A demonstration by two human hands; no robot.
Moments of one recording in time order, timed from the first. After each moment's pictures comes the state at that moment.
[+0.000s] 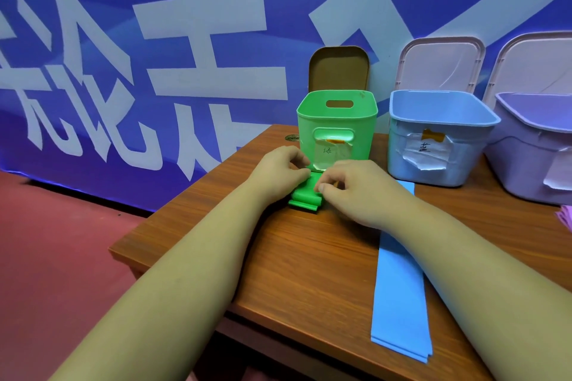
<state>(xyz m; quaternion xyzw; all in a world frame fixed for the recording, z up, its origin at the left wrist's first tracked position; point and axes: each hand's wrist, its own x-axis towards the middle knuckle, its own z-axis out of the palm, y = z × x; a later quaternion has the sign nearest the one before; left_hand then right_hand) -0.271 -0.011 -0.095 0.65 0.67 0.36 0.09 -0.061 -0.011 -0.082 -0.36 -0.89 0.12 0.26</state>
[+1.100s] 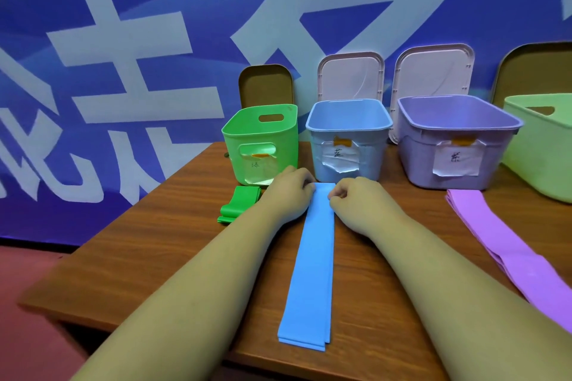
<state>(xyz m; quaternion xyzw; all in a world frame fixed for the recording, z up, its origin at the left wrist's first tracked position) -0.131 0.038 -0.117 0.74 0.62 0.26 0.06 0.053 0.007 -0.104 -0.60 -0.75 0.13 0.25</state>
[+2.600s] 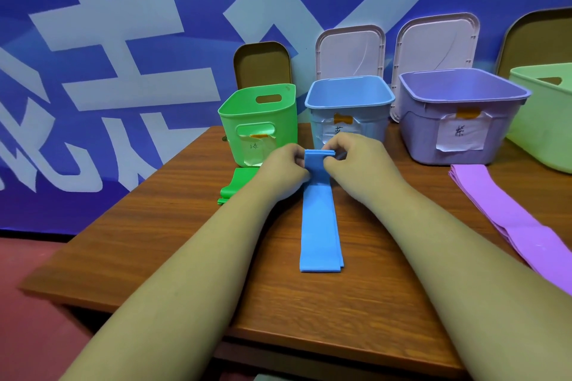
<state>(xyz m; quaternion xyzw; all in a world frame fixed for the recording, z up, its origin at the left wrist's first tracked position) -0.131 0.009 -0.094 0.67 0.63 0.34 0.19 0.044 -0.004 -0.086 -0.50 -0.74 0.15 0.41</state>
